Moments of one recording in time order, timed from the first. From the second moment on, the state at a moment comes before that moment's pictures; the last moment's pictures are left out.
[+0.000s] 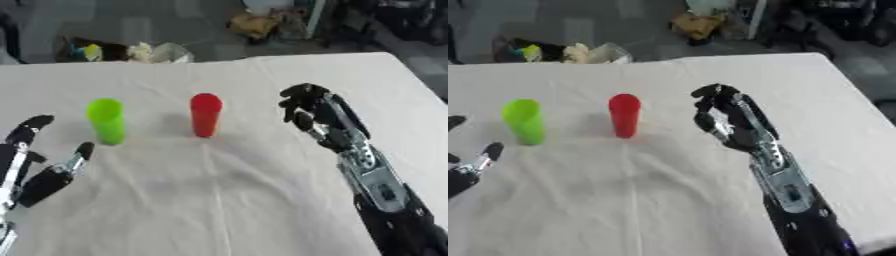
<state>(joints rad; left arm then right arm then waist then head) -0.45 0.44 -0.30 -1.53 -0.45 0.23 0.14 -0.38 -0.29 -0.02 -1.54 -0.02 -0.37 0.22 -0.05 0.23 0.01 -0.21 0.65</state>
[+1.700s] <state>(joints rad) -0.60 0.47 -0.34 -1.33 -0.37 0.05 0.23 -0.40 -0.27 0.00 -1.54 -0.02 -0.37 0.24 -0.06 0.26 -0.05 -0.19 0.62</state>
